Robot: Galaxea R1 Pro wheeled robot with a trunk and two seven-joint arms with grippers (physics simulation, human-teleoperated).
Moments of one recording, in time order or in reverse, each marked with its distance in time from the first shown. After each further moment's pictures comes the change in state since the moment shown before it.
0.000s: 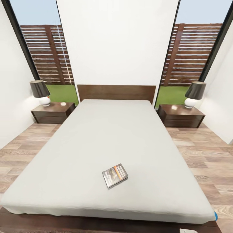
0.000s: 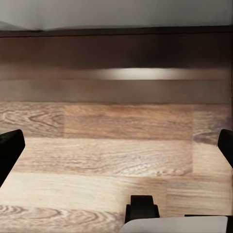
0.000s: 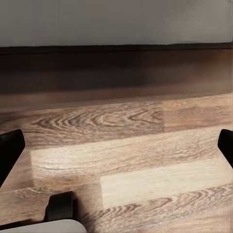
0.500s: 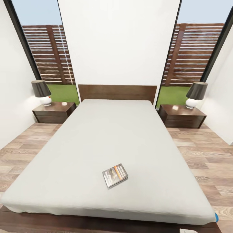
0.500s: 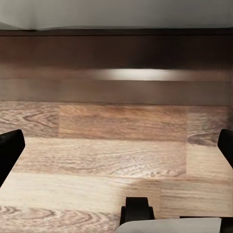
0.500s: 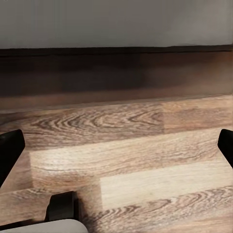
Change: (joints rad) left arm 0.000 -0.008 0.002 0.000 0.001 -0.008 -0.005; right arm 0.000 0.000 -0.002 0.001 -0.004 0.000 0.000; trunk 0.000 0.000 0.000
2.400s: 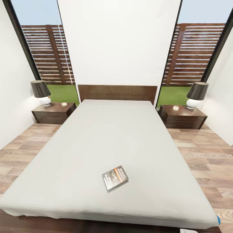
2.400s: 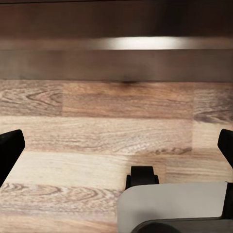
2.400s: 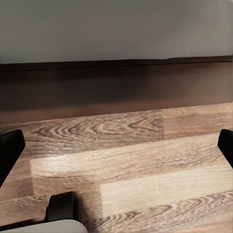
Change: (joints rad) left arm 0.040 0.002 -0.001 0.029 -0.003 0.017 0.007; right arm 0.000 -0.001 -0.002 -0.001 -0.003 0.000 0.000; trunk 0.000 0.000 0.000
